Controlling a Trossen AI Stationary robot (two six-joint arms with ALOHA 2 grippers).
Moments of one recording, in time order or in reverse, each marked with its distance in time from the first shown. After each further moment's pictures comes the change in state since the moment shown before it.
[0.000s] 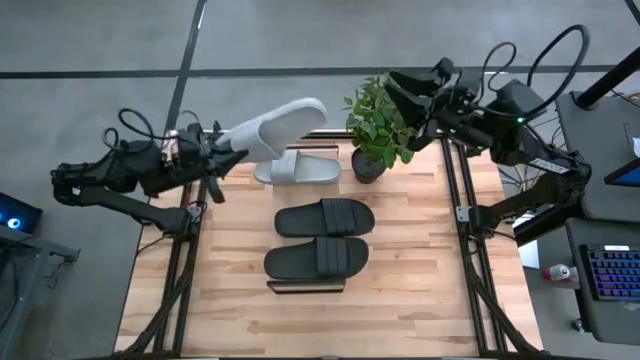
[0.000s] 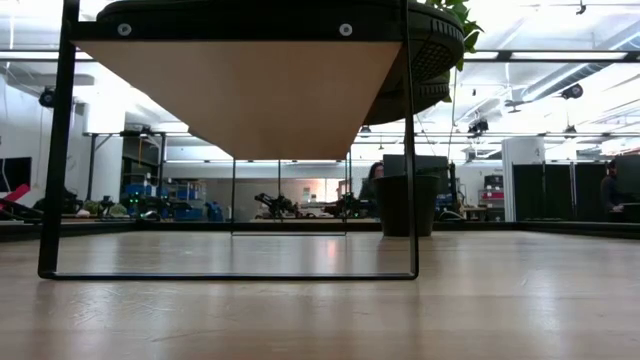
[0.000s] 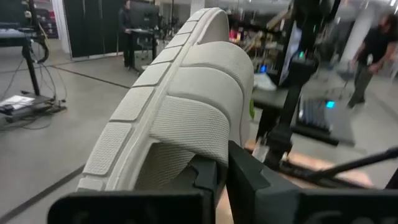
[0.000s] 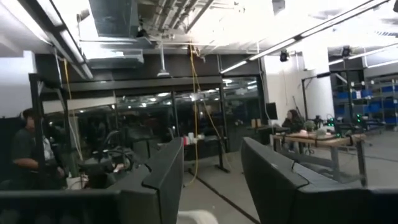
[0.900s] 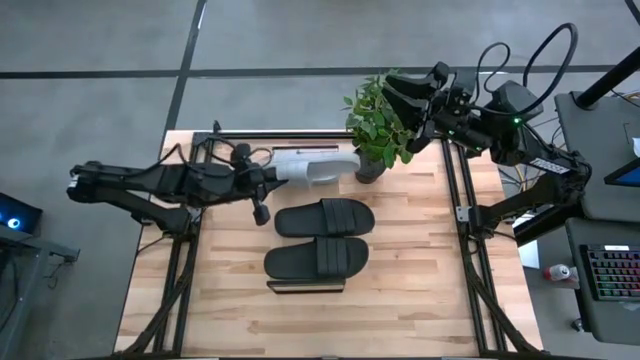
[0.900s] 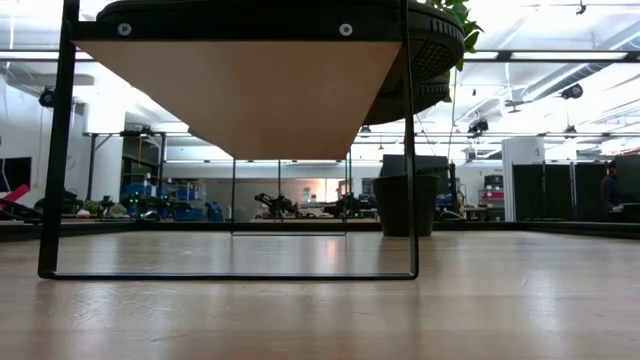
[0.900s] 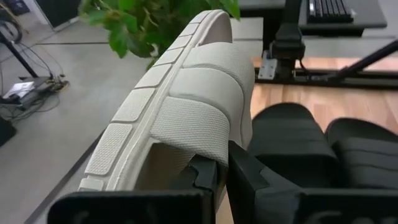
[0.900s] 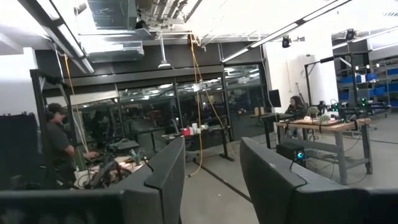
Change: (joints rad) left arm 0.004 0.271 -0.010 -0.057 0.057 0.111; right arm 0.000 -0.002 0.000 -0.044 0.000 0.055
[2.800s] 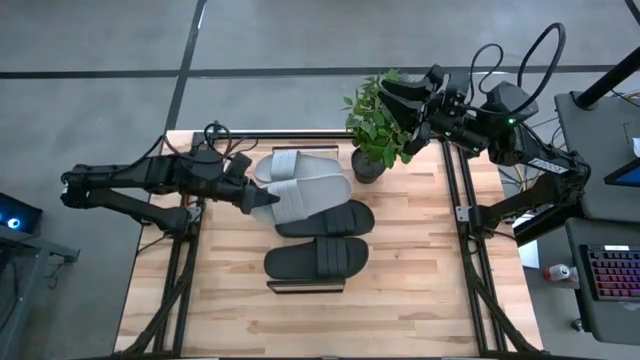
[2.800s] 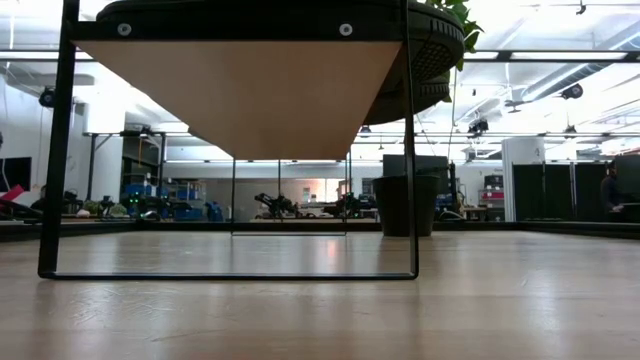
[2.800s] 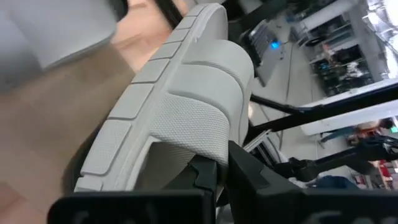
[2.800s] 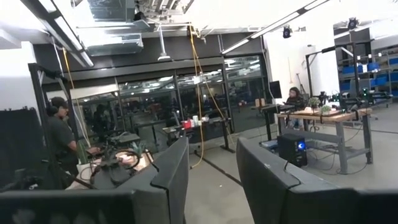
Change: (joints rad) left arm 0.115 -0.088 0.000 -0.122 0.494 -0.943; right arm 0.000 0.007 0.000 -0.031 -0.001 0.027
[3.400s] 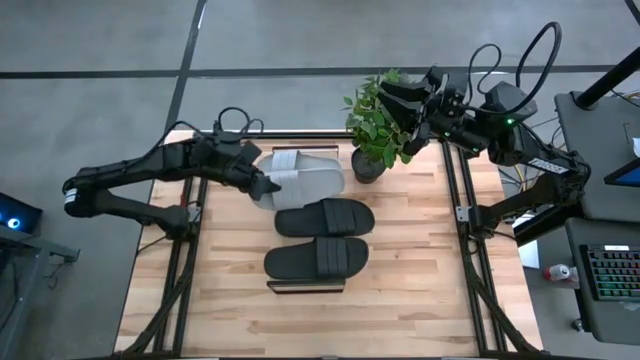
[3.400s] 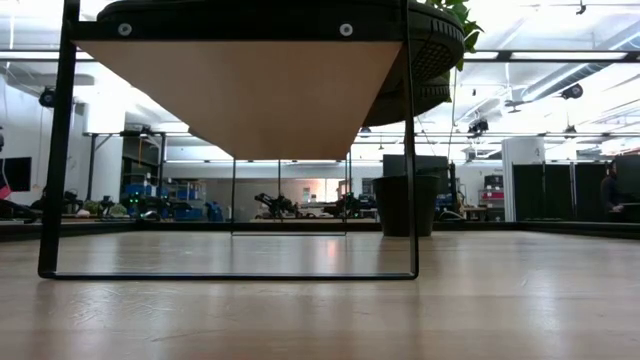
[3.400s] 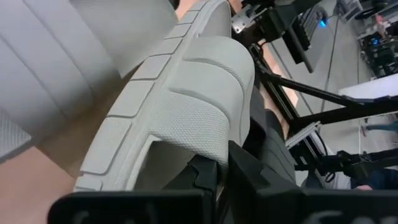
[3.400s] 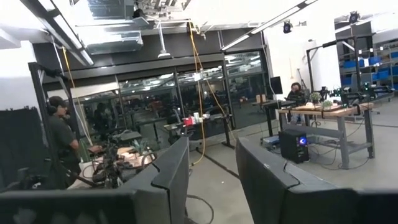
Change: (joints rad) left arm 0.234 0.071 -0.002 -0.112 0.192 0.189; right arm 0.000 0.000 0.000 -0.014 -0.001 0.019
